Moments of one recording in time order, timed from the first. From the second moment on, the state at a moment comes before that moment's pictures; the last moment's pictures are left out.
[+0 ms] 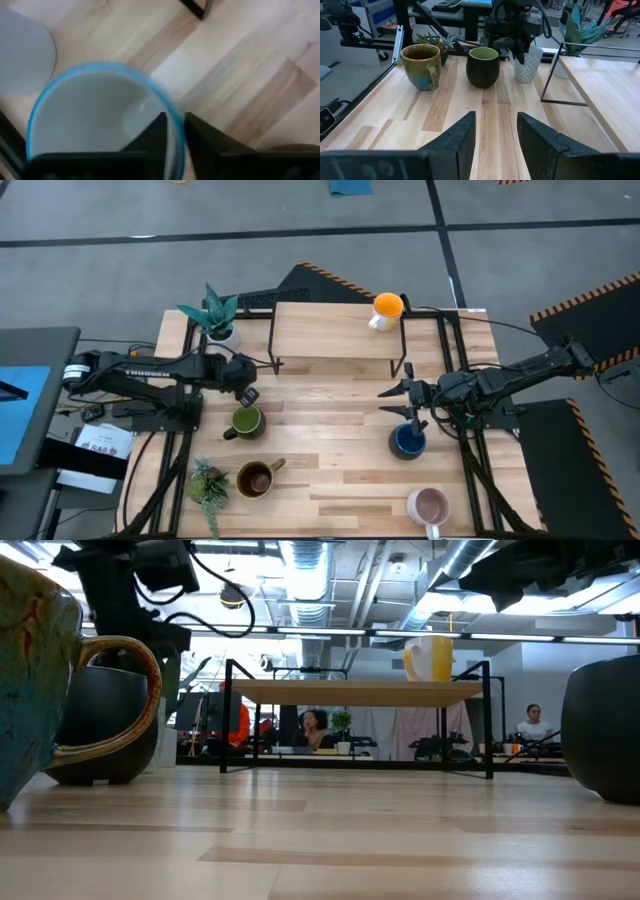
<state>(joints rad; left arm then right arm) 0.14 1.10 0.69 -0.77 -0.35 -0.57 0.25 0.76 0.47 0.06 0.24 0.00</state>
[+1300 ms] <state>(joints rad) 0.29 1.79 2.06 -1.16 -0.40 0.02 0.25 0.76 0.47 0.06 0.24 0.00</state>
